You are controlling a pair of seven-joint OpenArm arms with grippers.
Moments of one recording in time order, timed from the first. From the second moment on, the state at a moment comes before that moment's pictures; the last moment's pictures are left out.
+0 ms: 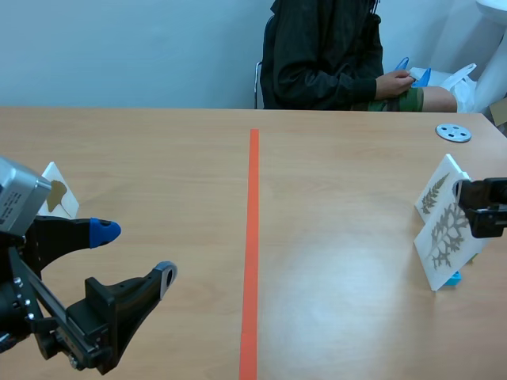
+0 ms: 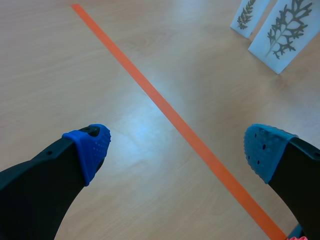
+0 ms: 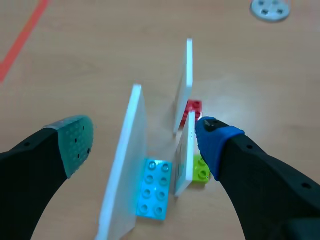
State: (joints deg) left arm 36.6 -29.6 2.2 111.1 -21.5 -25.4 0.6; right arm -15.3 20.1 23.0 90.8 21.2 27.3 -13.9
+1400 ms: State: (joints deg) left arm 36.6 -29.6 2.2 111.1 -21.5 -25.4 0.6; right arm -28.7 16.8 0.9 112.3 22.2 30.7 -18.8
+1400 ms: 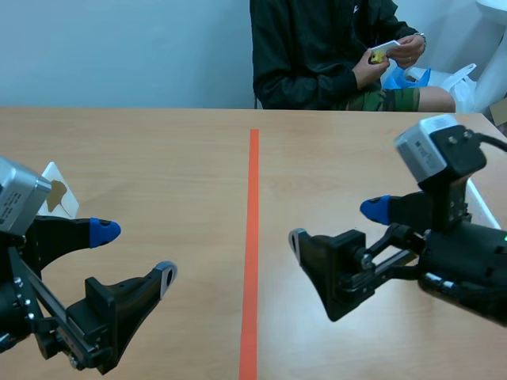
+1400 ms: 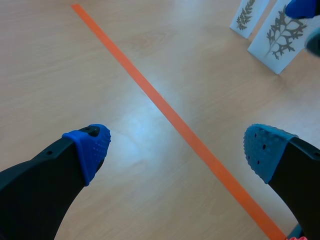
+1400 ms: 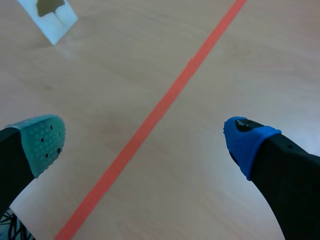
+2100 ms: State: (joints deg) left arm 36.6 -29.6 2.2 111.1 -21.5 -25.3 0.6; right arm -28.7 17.5 -0.1 112.2 20.7 29.5 -17.7
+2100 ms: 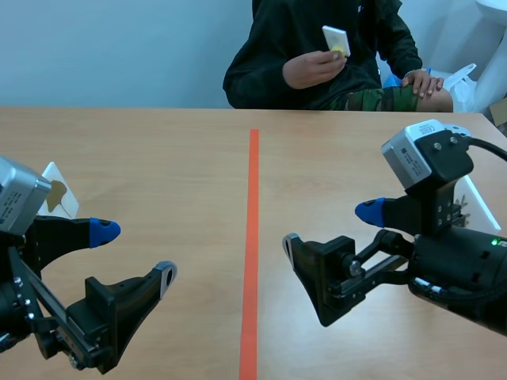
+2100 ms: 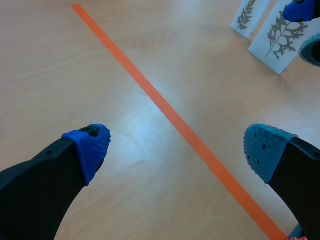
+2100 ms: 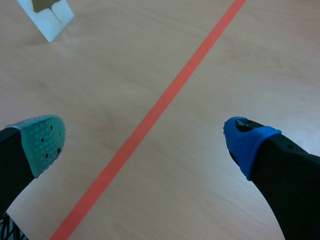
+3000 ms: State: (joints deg) left arm 36.6 -29.6 2.2 111.1 -21.5 -25.3 0.6; right arm -28.7 23.1 -0.1 112.2 20.7 29.4 -15.6
